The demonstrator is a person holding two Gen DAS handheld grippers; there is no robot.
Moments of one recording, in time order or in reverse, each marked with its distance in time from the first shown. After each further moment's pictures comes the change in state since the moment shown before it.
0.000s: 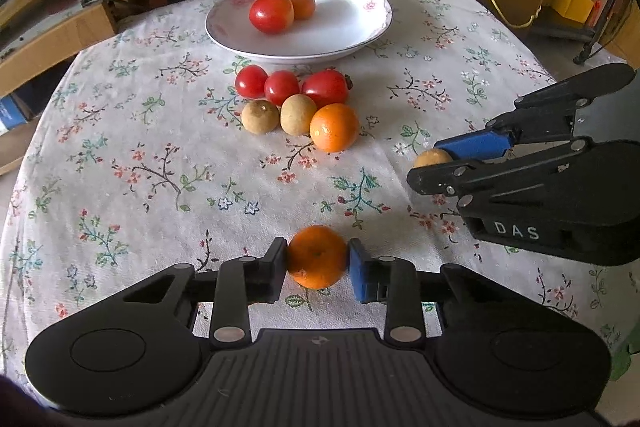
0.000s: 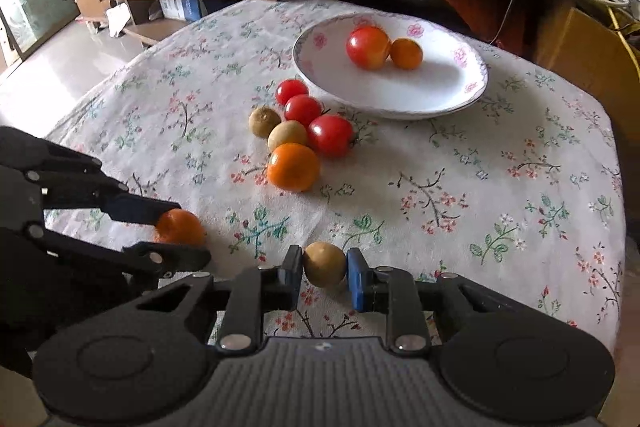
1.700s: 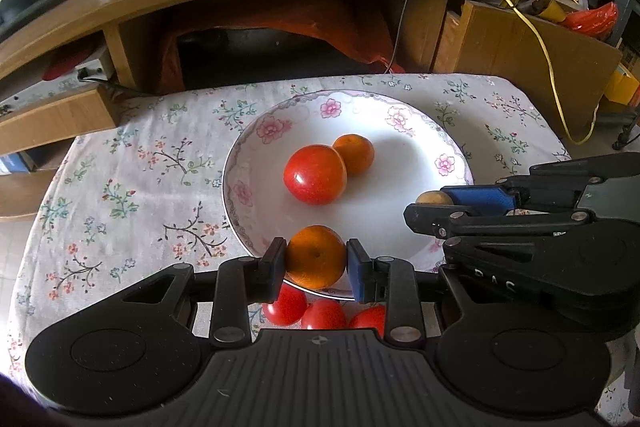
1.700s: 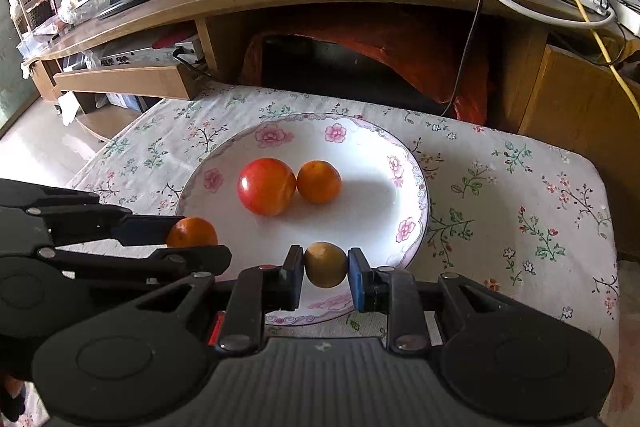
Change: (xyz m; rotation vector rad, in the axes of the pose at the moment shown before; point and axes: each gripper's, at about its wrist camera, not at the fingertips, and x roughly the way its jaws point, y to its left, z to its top) left arm 0.047 0.031 0.122 -0.106 -0.118 0.055; right arm 0.046 -0.075 0.097 0.148 -0.116 -0.026
